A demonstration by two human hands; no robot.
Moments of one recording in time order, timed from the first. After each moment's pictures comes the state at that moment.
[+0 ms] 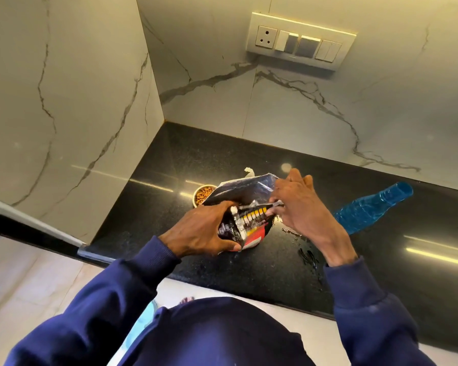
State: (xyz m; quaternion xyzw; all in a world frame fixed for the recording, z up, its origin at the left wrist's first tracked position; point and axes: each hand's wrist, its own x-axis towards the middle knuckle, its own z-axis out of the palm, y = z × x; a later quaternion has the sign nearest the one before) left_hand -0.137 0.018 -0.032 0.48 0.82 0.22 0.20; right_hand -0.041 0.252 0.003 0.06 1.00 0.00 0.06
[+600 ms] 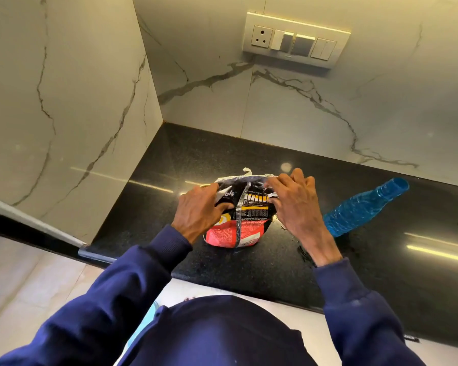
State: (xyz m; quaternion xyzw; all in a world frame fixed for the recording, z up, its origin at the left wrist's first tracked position) left_hand -0.152 0.041 -0.050 0.35 0.92 0.20 0.02; right_hand -0.037 0.248 -0.026 0.10 0.98 0.05 -0.14
